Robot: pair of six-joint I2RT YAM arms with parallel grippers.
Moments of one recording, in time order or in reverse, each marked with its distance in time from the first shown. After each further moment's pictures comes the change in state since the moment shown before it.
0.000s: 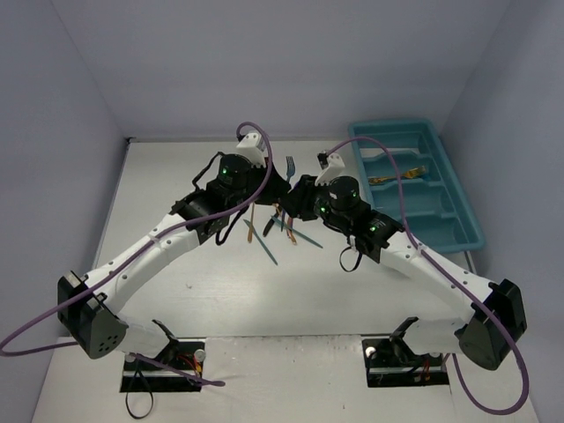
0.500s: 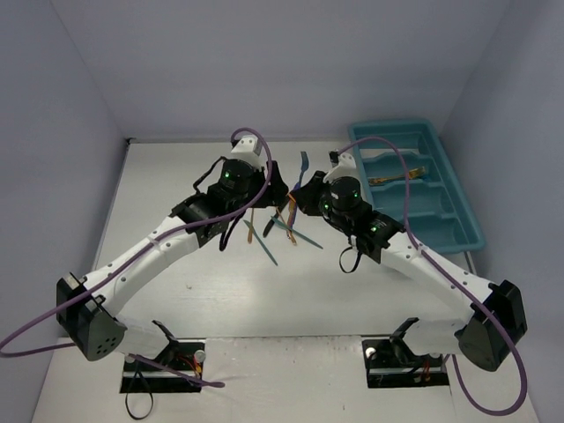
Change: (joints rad) left arm -0.017 -0.011 -0.014 -0.065 -0.177 0.028; right arm -0.018 0.000 -0.009 0.001 0.168 0.033
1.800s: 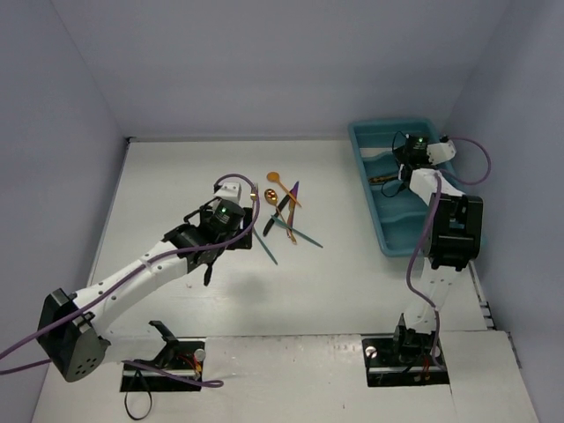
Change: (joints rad) left arm 0.000 -0.175 -0.345 -0.249 -0.244 0.029; right arm -0.790 0.750 0.421 0.046 0.208 0.338
